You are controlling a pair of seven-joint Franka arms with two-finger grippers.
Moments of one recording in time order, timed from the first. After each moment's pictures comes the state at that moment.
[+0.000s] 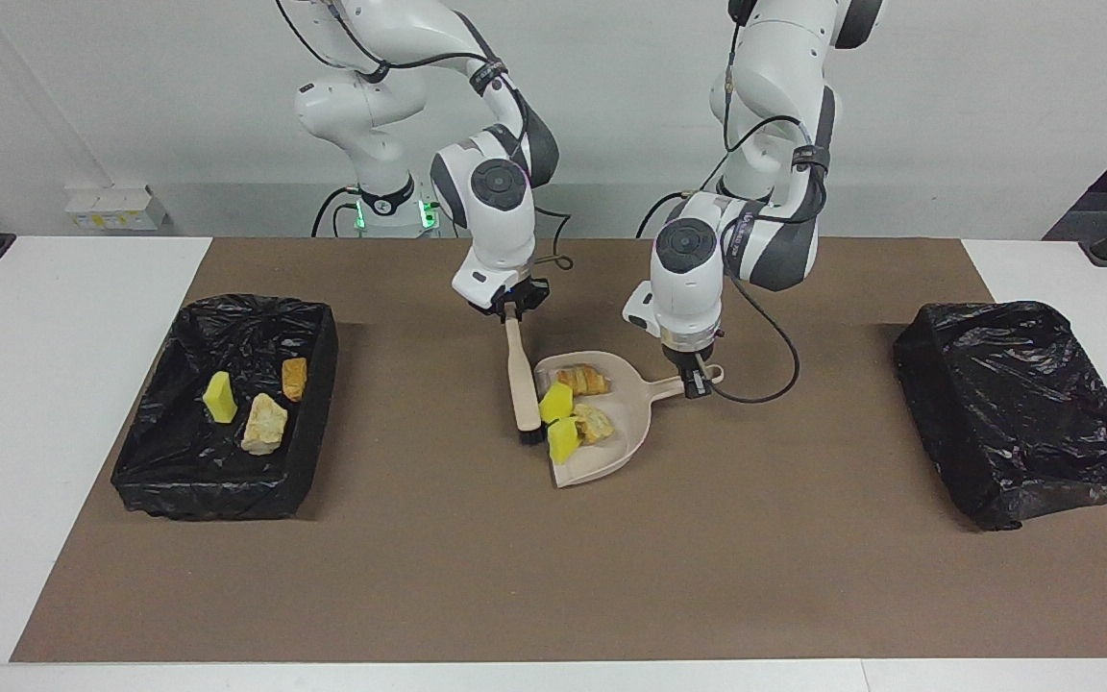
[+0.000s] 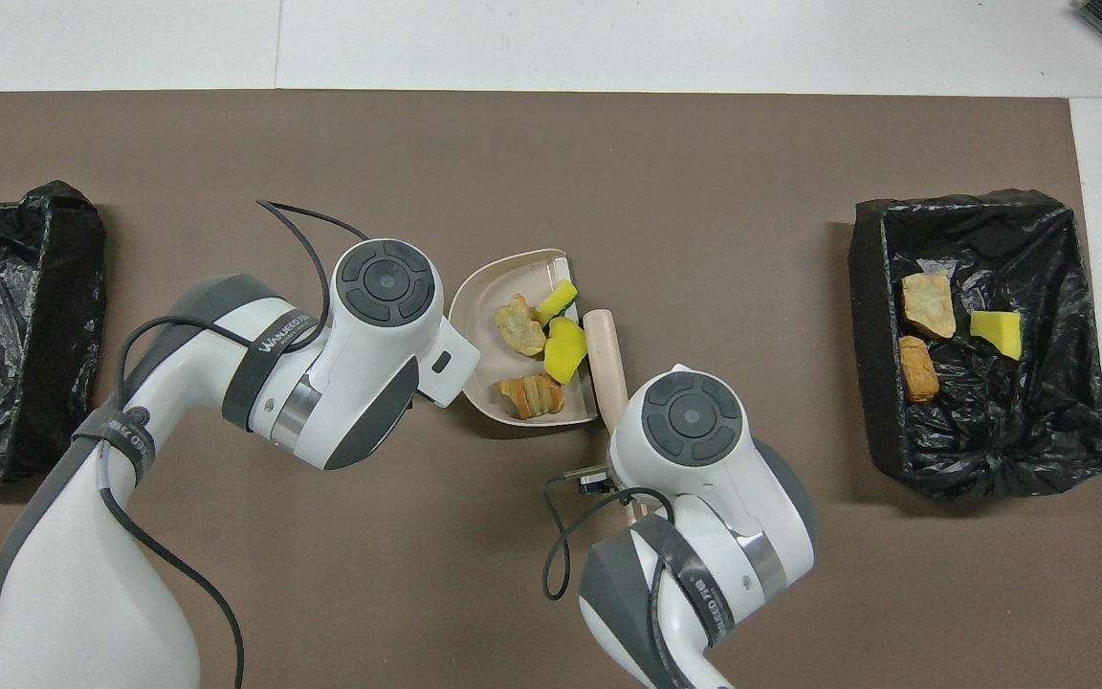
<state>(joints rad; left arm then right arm) -0.52 0.30 0.00 -1.86 0.18 2.05 0.85 0.49 0.10 0.11 -2.14 0.10 2.09 0.42</state>
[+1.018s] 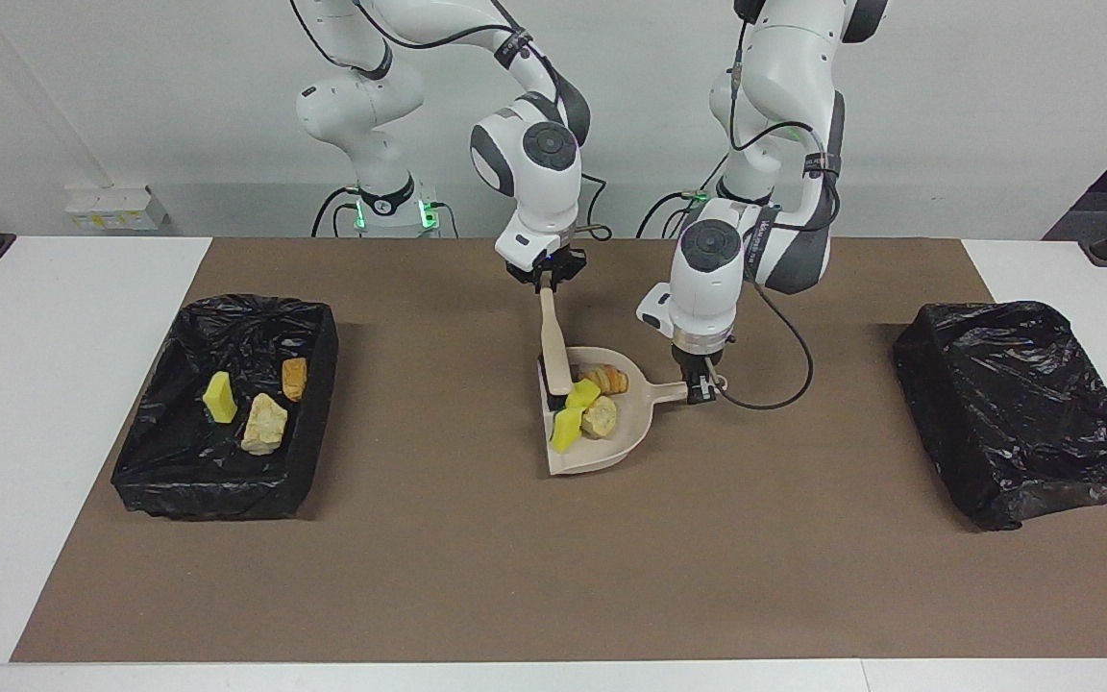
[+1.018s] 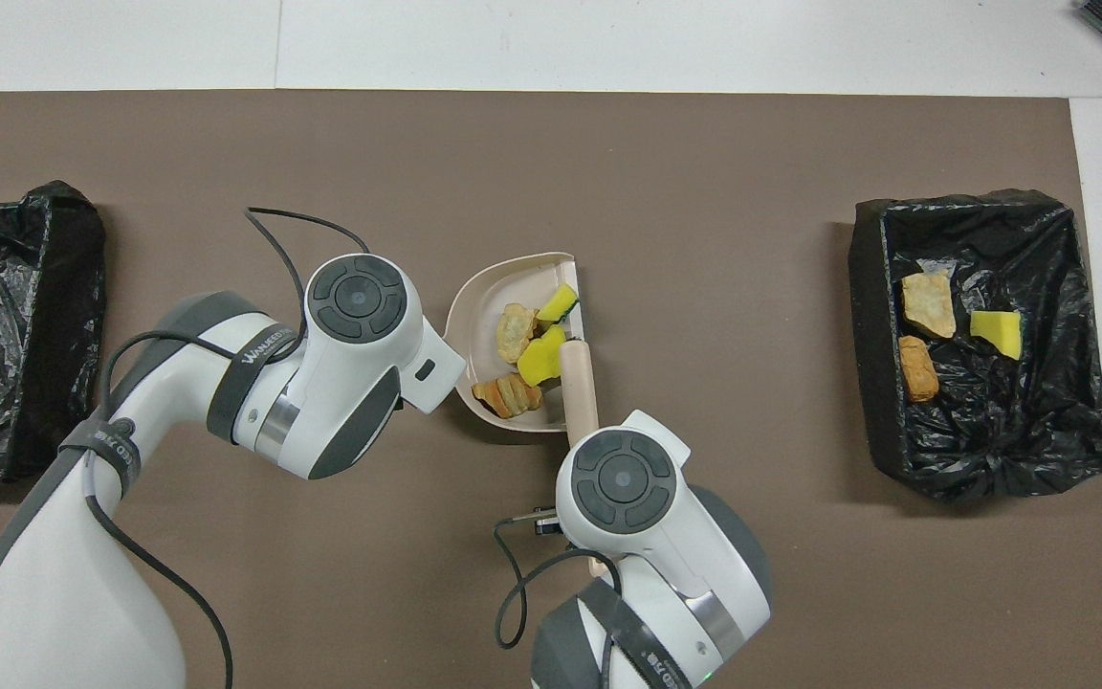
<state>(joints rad) -0.48 0.28 0.01 -1.93 0.13 2.16 0.96 0.60 0.06 0.11 -2.13 0.10 2.06 0.56</state>
